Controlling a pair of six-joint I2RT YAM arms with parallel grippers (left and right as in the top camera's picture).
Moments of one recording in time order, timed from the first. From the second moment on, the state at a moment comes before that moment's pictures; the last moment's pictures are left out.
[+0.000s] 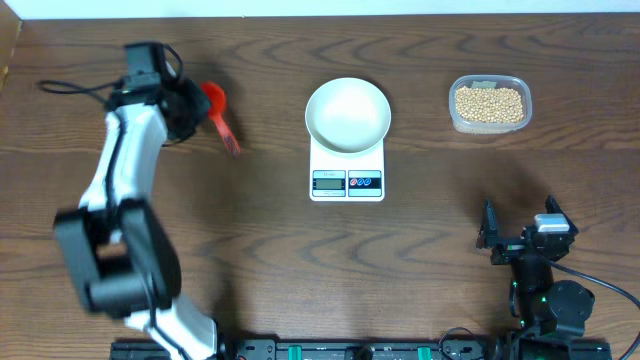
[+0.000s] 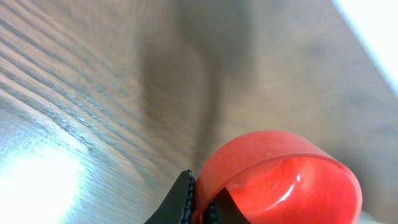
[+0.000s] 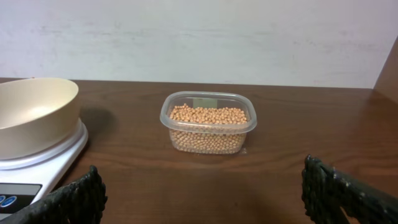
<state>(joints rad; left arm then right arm) 0.16 1.83 1.43 -0.62 0.18 -0.58 -0.15 0.01 0.01 -0.06 -0.19 -0.05</state>
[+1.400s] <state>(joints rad) 0.08 1.56 1.43 -0.84 0.20 -1.11 -0.15 0.02 0.01 0.21 -0.36 0.09</state>
